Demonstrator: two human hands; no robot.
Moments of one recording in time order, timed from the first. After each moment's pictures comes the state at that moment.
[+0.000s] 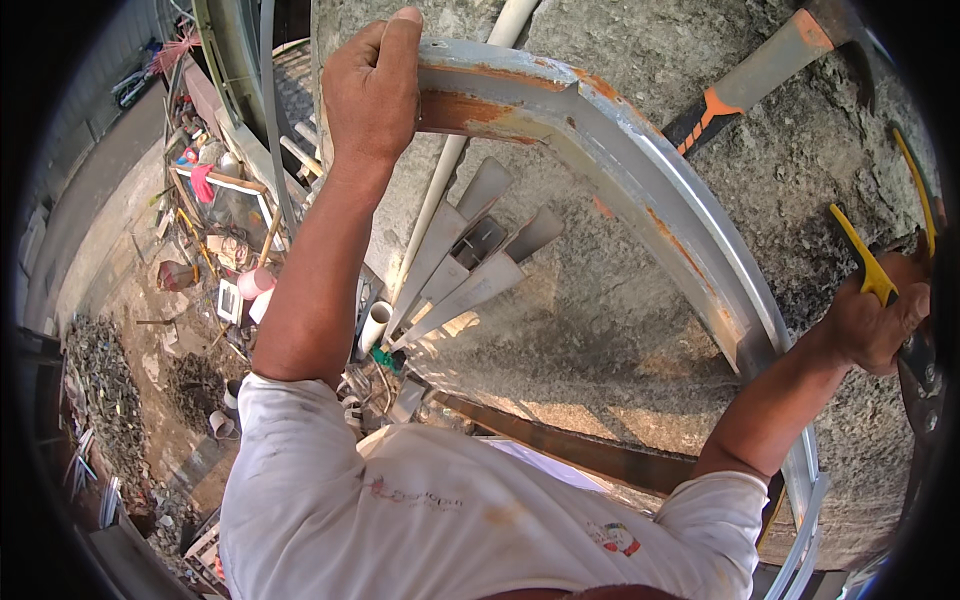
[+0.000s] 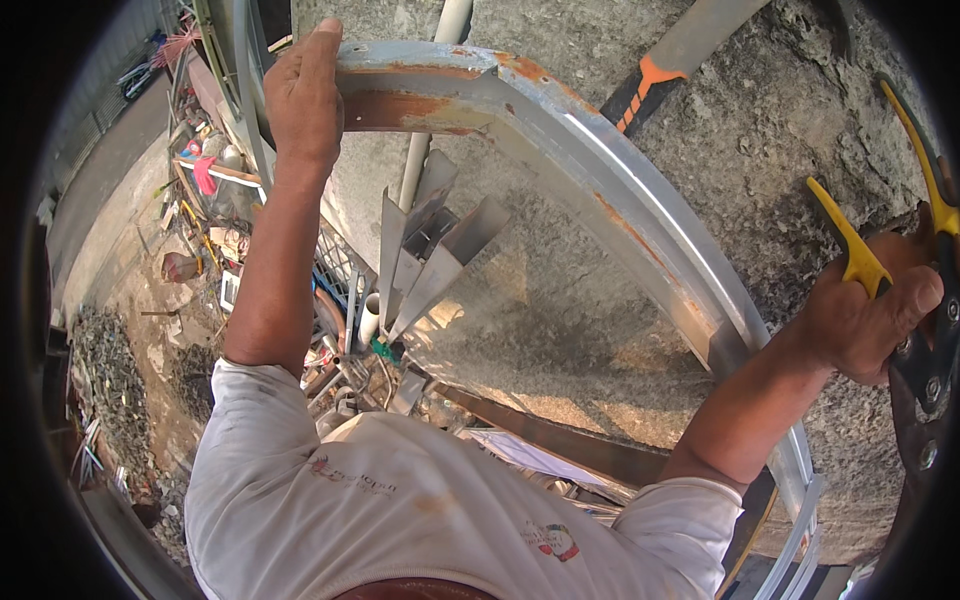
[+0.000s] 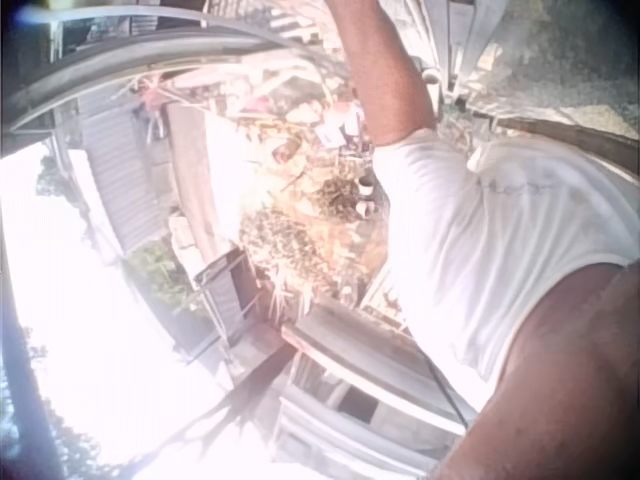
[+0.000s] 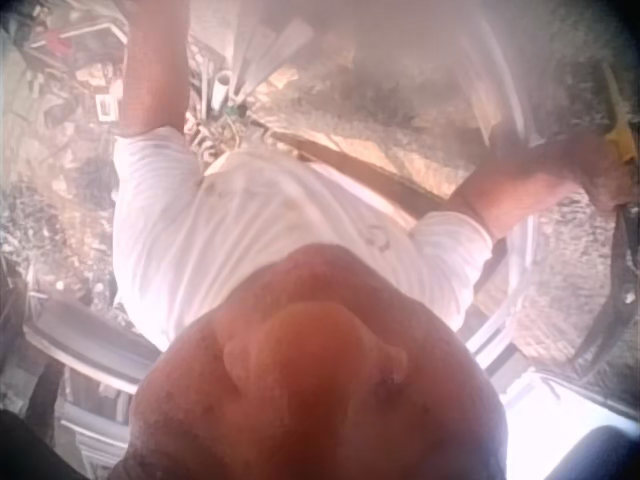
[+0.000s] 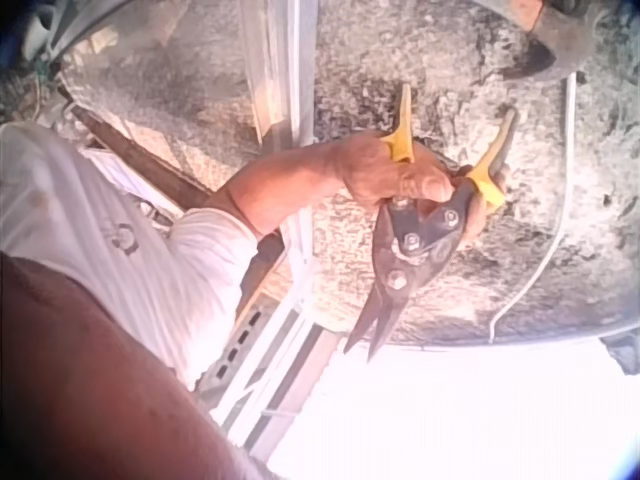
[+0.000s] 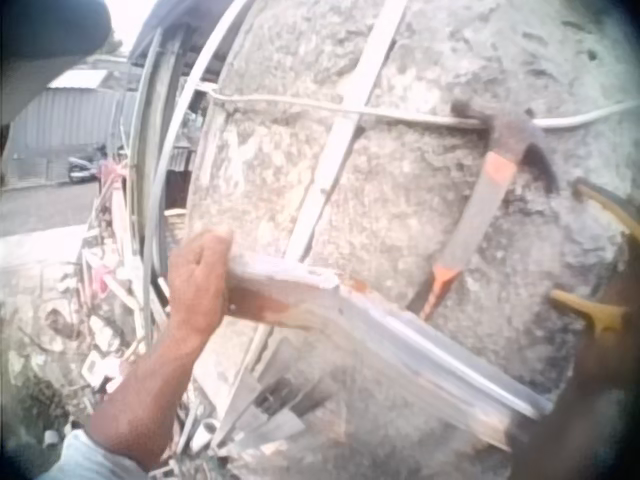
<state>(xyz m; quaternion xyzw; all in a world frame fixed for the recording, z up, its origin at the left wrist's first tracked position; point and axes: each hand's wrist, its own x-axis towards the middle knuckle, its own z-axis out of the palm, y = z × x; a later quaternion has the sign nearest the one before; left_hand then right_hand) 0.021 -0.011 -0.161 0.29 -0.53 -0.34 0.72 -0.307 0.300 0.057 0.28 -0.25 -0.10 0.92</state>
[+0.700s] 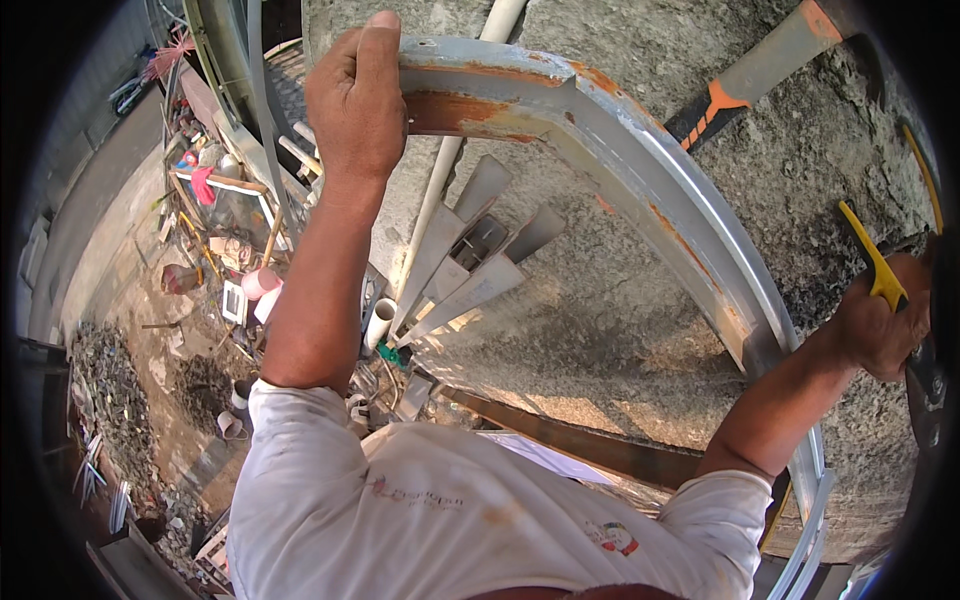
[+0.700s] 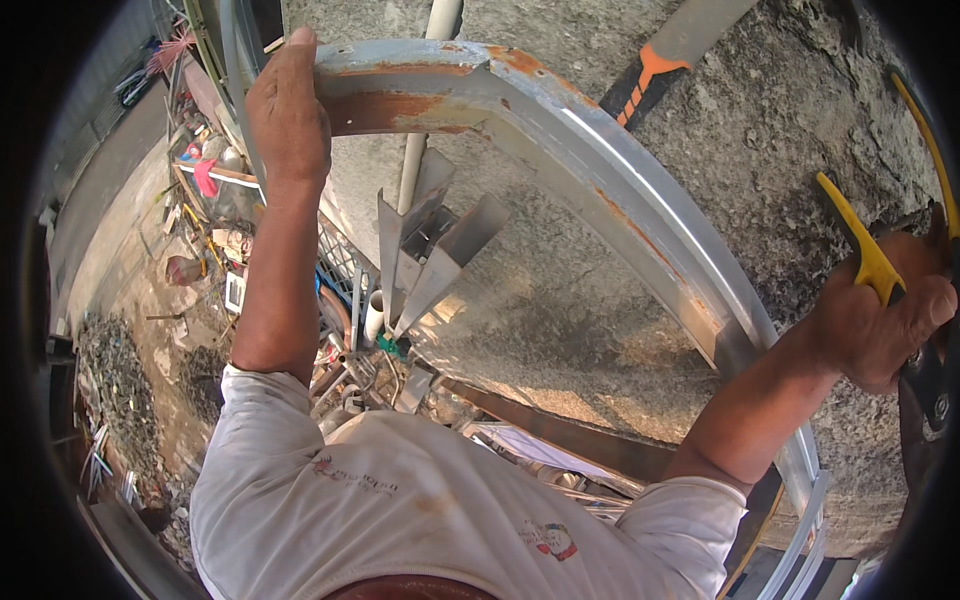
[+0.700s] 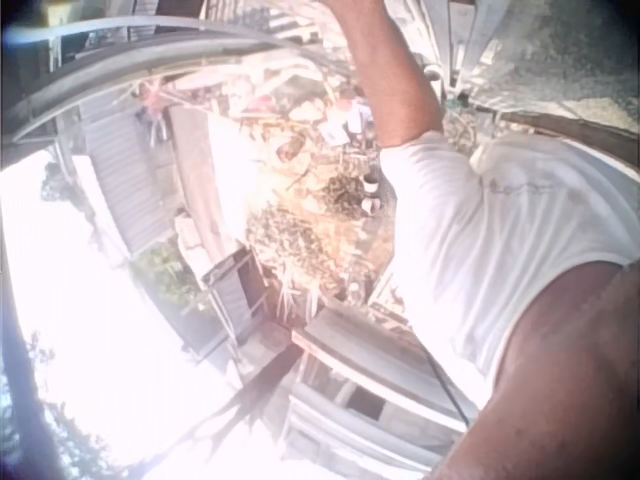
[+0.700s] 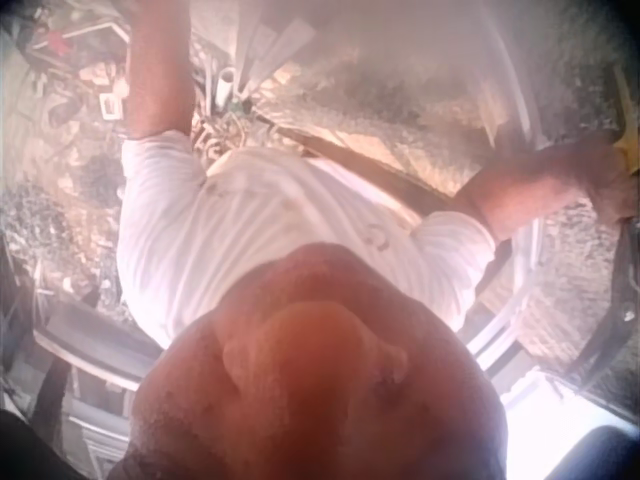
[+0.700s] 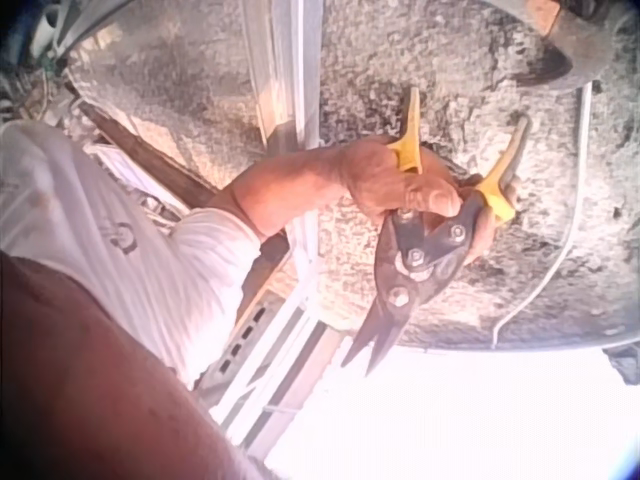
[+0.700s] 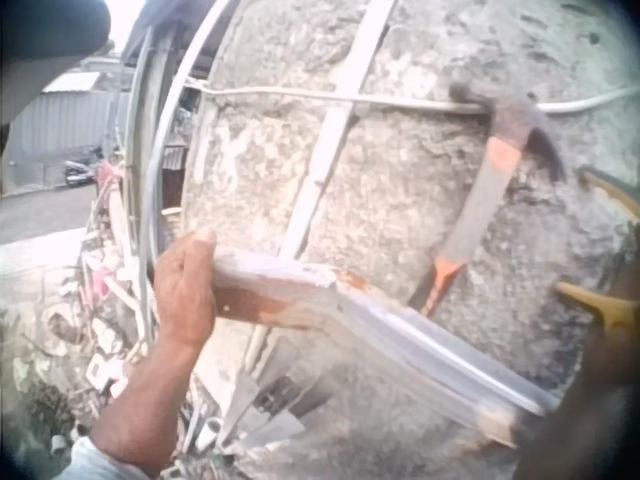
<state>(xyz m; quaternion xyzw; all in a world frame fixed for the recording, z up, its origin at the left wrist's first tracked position) 0.023 -0.003 -0.162 0.27 -0.49 -0.28 0.78 -0.322 0.302 0.060 0.25 -0.22 -0.10 0.94</state>
